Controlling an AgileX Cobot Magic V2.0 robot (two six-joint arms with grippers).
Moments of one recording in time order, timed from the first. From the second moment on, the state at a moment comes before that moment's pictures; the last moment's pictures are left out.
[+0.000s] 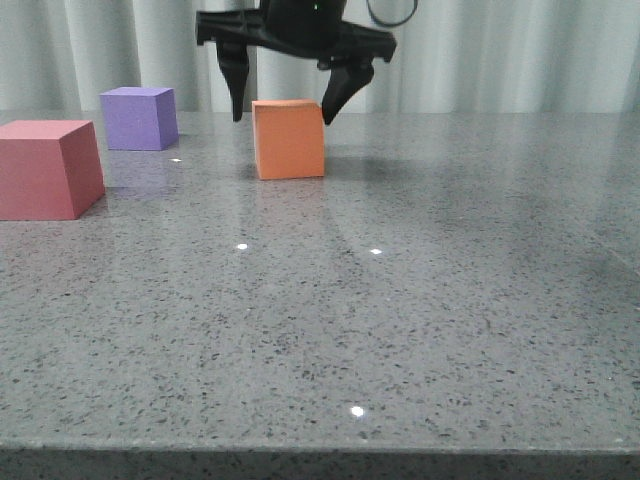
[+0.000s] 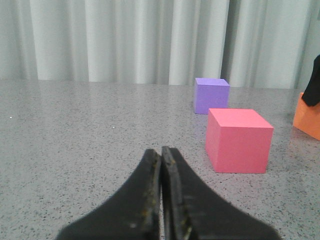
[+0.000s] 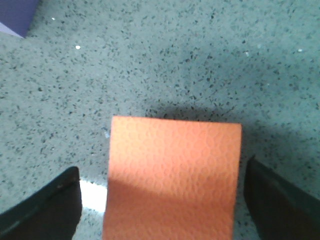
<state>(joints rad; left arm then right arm) -0.05 0.00 0.00 0.04 0.05 -0.11 0.60 2.21 -2.21 -0.10 1.04 0.41</state>
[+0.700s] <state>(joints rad) -0.05 0.00 0.00 0.04 0.05 -0.11 0.33 1.91 -2.18 -0.07 1.26 0.11</state>
